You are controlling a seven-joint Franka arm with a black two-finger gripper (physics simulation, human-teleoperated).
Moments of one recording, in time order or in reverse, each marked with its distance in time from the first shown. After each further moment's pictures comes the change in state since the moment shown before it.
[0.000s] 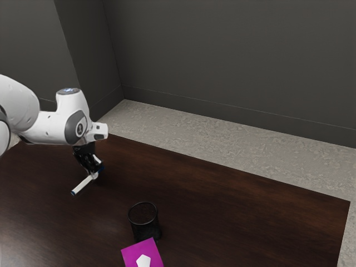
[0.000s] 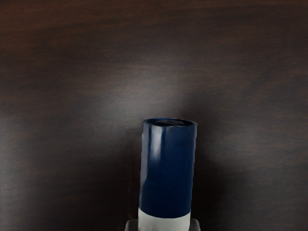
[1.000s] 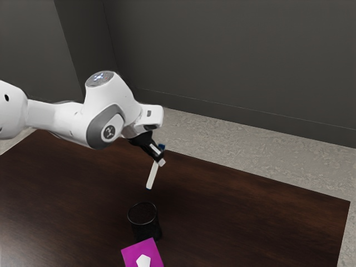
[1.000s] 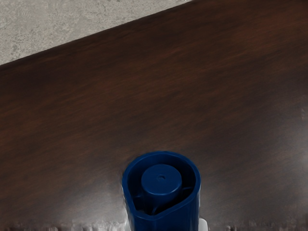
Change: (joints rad) arm -0.451 -0.362 -0.024 -0.181 0.020 0.208 -0.168
